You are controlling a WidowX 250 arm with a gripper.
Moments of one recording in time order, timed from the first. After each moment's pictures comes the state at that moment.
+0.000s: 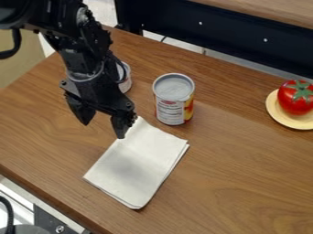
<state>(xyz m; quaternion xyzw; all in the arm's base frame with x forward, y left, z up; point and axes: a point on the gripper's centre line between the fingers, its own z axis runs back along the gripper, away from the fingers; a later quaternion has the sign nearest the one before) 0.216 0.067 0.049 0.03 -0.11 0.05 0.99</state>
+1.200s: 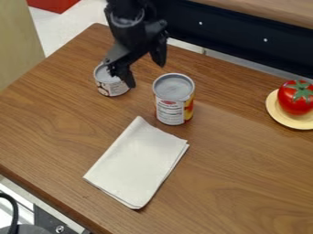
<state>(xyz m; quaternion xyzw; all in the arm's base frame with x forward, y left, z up) 0.317 0.071 0.068 -0.04 -0.13 0.60 0.79</state>
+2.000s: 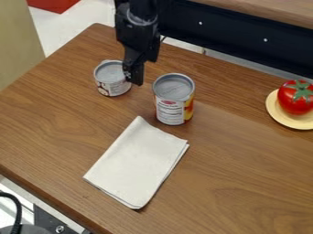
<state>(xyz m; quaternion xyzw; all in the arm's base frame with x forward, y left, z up) 0.341 0.084 0.042 0.01 -0.14 0.75 0.65</state>
